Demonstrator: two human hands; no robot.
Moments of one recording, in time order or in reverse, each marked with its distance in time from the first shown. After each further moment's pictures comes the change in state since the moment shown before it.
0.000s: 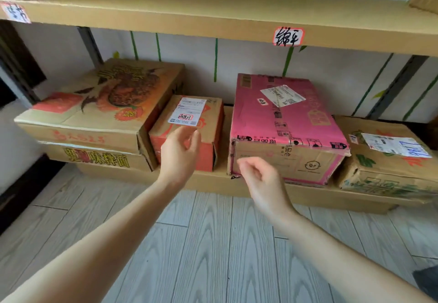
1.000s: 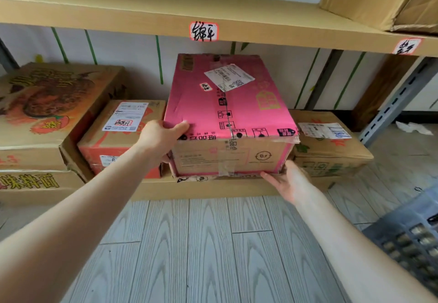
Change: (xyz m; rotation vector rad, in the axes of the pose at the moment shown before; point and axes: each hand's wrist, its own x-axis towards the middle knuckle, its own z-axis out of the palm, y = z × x) left_hand 0.024 0.055 0.054 -0.149 -0.424 -0.324; right_hand 0.031 0.076 -0.133 0.830 0.491 0.678
